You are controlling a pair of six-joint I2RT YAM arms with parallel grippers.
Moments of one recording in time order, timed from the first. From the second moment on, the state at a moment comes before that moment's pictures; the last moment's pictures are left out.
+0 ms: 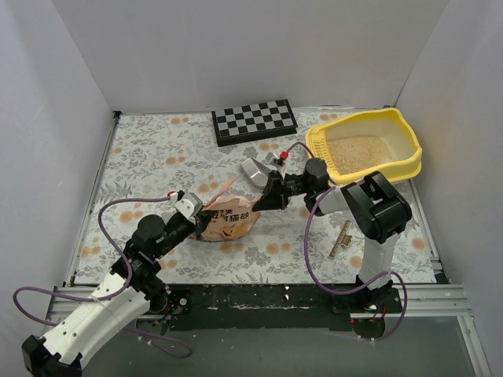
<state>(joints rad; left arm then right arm) -0.65 0.44 0.37 0.02 0.15 0.02 0.53 1.92 0.81 1.22 -1.35 0.64</state>
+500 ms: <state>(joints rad) -0.65 0.82 0.53 0.17 0.35 -0.02 0.32 1.63 0.60 1.21 -1.39 0.69</state>
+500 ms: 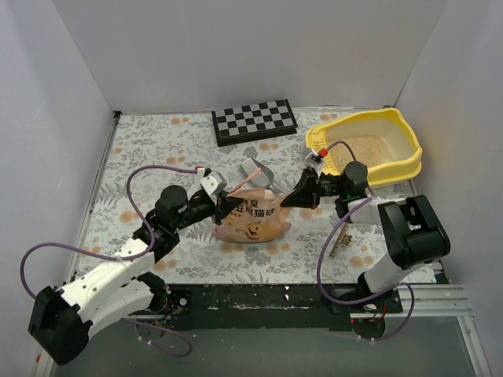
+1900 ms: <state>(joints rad) -0.49 0.83 0.38 0.43 0.66 -0.29 0.20 1.43 0.40 1.22 -1.49 0.76</state>
